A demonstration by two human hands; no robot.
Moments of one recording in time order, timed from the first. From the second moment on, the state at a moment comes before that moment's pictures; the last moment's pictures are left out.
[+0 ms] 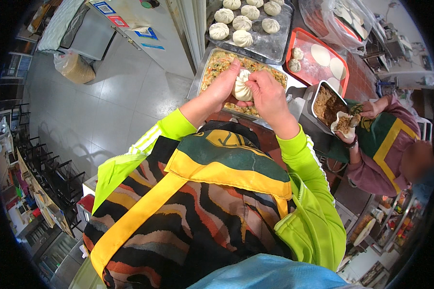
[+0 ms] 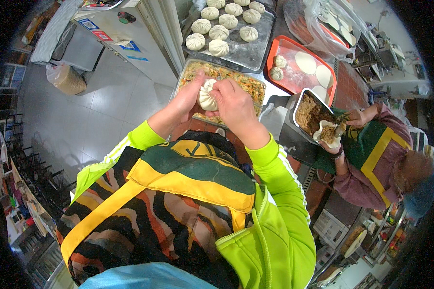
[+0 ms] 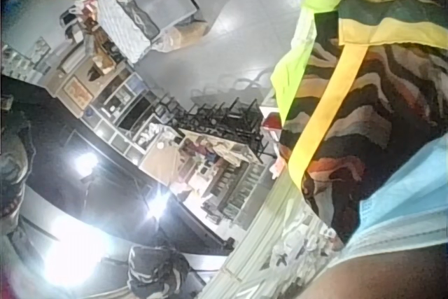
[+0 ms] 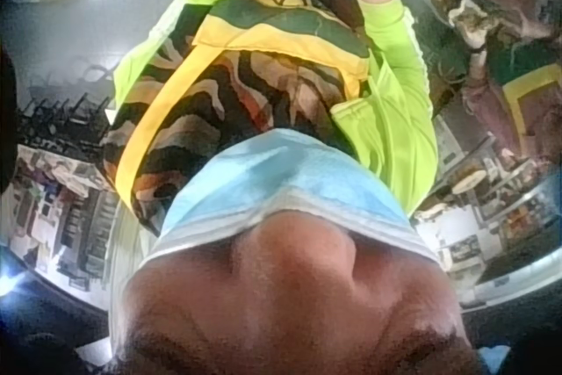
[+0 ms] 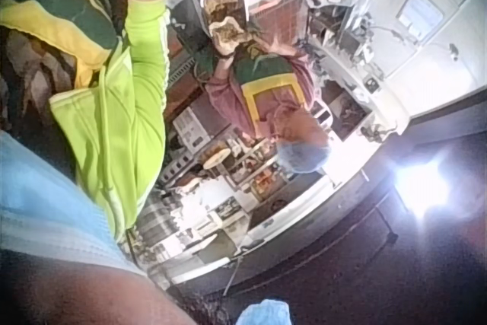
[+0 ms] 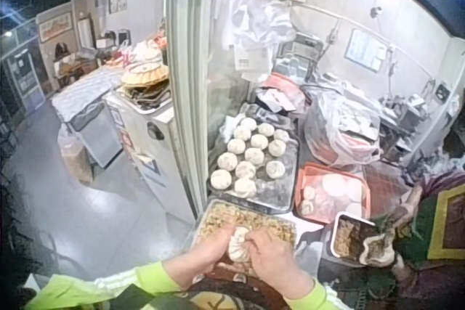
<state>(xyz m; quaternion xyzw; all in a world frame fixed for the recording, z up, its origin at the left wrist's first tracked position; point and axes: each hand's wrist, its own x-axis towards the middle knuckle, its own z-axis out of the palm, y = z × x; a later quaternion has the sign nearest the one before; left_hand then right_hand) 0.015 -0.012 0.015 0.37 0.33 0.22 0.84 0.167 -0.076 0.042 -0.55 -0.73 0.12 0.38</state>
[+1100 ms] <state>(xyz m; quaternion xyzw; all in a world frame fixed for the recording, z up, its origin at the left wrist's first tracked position) 0.008 -0.004 0.004 0.21 0.15 0.21 0.94 0.184 -0.065 0.034 -0.51 -0.56 0.31 0.58</state>
